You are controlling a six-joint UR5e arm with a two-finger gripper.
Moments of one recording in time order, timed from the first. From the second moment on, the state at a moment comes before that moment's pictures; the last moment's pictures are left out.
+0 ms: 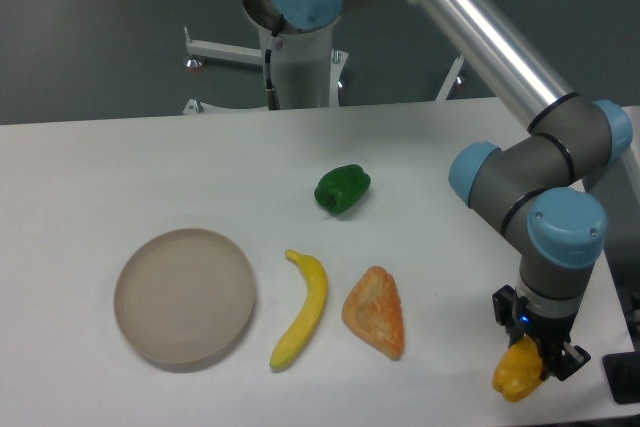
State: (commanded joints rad) arm 2.37 -2.54 -0.65 -1.23 1.56 1.48
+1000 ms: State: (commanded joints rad) arm 2.36 -2.16 -0.99 -1.41 1.56 1.40
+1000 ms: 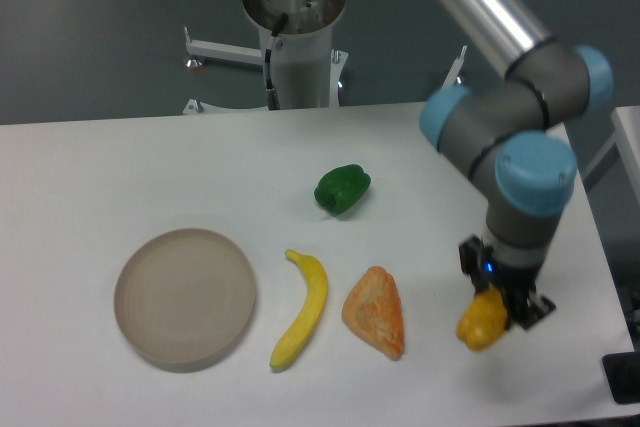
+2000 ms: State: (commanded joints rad) arm 1.95 -2.07 -1.21 -1.47 1.54 0.54
